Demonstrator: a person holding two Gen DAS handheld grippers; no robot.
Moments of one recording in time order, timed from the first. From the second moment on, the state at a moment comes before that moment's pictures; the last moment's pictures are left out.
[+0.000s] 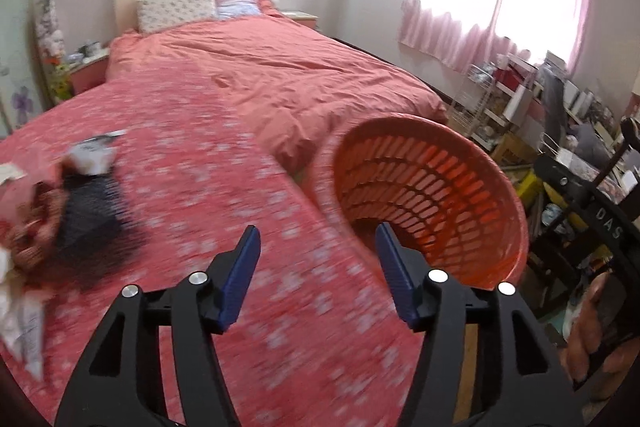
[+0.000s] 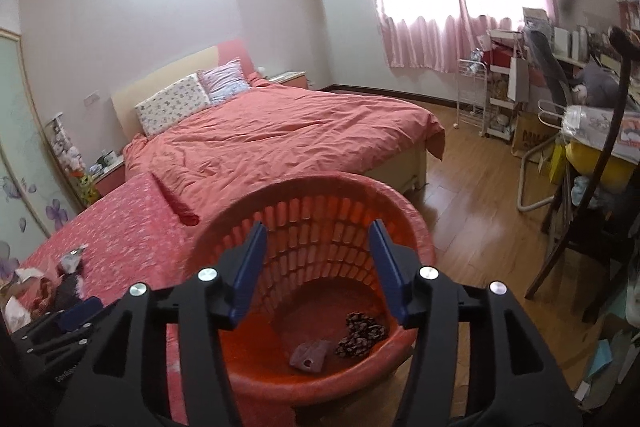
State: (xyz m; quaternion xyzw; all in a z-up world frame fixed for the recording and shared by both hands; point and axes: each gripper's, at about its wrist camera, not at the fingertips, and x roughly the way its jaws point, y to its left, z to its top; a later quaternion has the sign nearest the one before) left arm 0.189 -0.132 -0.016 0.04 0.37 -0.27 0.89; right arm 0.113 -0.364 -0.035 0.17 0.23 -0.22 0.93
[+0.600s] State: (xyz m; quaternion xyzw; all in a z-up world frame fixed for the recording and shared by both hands) left arm 0.179 0.048 -0.007 -0.02 0.36 -0.08 0.93; right arm 0.137 -0.197 -0.015 0.10 0.27 -0.08 0.96
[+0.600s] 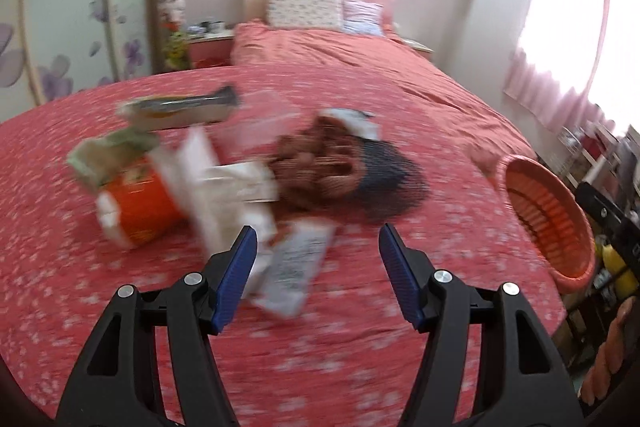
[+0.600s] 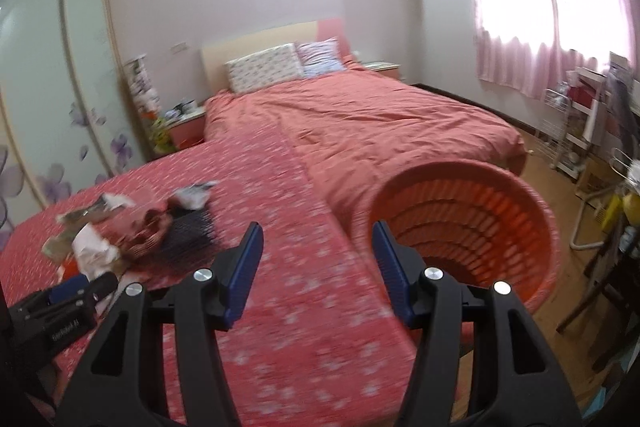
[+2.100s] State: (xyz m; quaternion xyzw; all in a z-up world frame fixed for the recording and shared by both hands) left arm 0.176 0.131 0.010 -0.07 0.32 -0.07 0.94; right arm 0.174 -0.083 -0.039 0.05 0.32 0.03 0.95
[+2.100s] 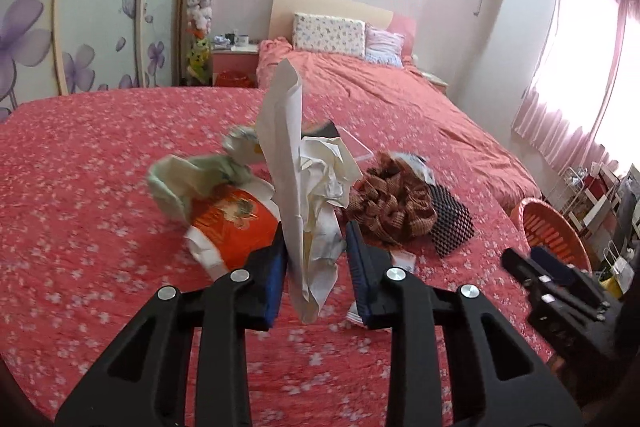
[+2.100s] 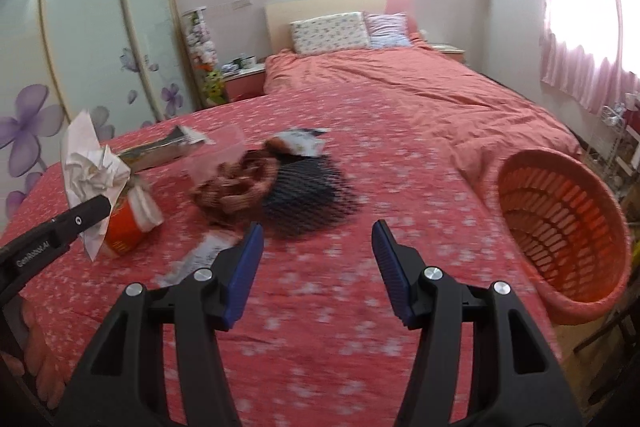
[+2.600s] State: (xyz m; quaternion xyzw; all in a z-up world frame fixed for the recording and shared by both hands) left arm 0.176 0.179 0.013 -0.08 0.31 -0.02 0.95; right arm 0.220 0.006 -0.079 0.04 0.40 0.06 0.91
